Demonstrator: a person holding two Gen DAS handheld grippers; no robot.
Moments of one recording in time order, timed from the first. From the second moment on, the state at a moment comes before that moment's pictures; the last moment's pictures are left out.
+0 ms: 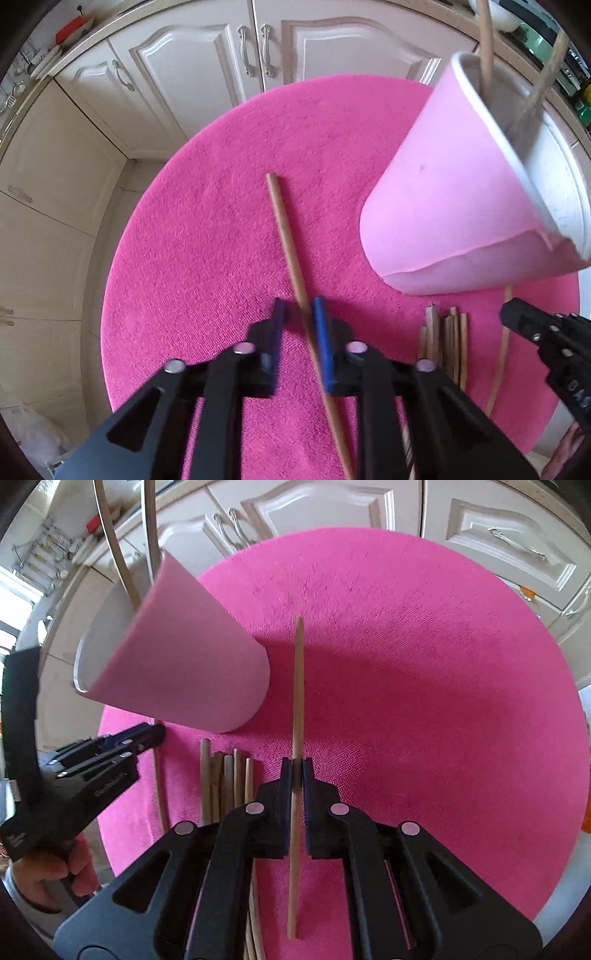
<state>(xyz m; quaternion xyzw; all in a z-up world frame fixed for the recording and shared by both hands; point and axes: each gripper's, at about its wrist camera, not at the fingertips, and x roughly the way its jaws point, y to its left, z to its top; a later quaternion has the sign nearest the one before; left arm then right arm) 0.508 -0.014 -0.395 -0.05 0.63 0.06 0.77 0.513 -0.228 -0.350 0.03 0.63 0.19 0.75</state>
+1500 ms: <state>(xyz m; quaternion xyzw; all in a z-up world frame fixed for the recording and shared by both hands) 0.516 -0.032 -0.206 -0.14 0.22 -0.05 0.96 0.534 -0.257 -0.186 0.22 0.29 0.23 0.90</state>
